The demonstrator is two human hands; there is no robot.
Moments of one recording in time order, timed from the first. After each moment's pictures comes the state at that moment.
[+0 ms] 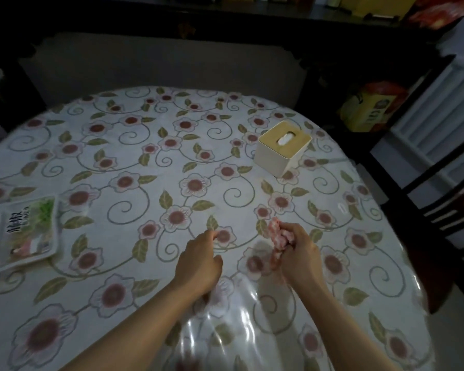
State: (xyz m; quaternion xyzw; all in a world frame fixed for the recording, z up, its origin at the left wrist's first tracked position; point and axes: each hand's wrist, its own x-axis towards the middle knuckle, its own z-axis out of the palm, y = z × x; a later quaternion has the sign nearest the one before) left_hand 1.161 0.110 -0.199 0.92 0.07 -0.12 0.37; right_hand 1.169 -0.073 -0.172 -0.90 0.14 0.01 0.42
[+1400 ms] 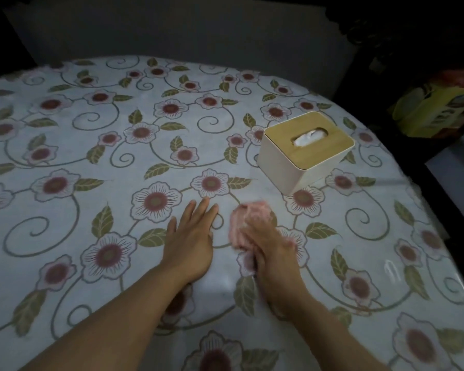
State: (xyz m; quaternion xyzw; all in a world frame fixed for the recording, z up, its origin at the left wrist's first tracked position) left_hand 1.351 0.066 -0.322 0.97 0.07 -0.07 0.22; right_hand 1.352 -0.111 -0.304 -0.90 -0.17 0.03 0.41
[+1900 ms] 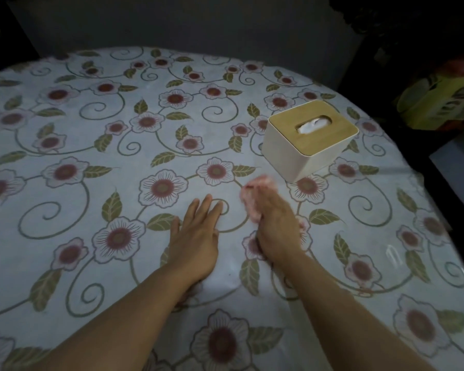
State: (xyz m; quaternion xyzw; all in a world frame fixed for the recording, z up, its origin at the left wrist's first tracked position) left_hand 1.326 0.059 -0.323 0.97 0.07 -0.06 0.22; right_hand 1.388 -0.099 -0.321 -0.96 -0.13 -0.01 0.26
